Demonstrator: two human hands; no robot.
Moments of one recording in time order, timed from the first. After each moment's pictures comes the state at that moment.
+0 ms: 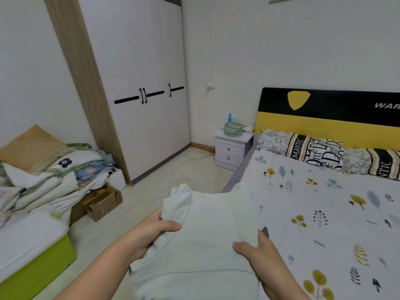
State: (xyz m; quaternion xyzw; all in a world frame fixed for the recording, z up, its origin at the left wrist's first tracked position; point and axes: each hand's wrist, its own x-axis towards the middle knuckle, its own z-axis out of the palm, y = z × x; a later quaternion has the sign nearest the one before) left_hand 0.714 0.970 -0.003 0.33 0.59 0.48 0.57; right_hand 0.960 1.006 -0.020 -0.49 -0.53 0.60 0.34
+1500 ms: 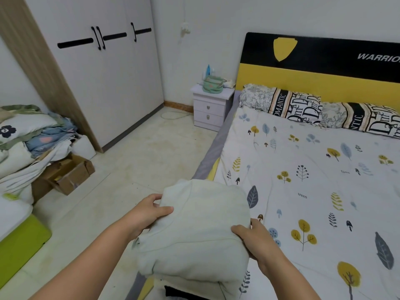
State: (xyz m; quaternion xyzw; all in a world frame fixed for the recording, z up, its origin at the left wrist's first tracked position) left_hand 0.642 1.039 -0.107 0.34 0.71 0.31 0.53; right_hand 0.901 1.043 -0.104 -0.64 -0.41 0.60 0.25
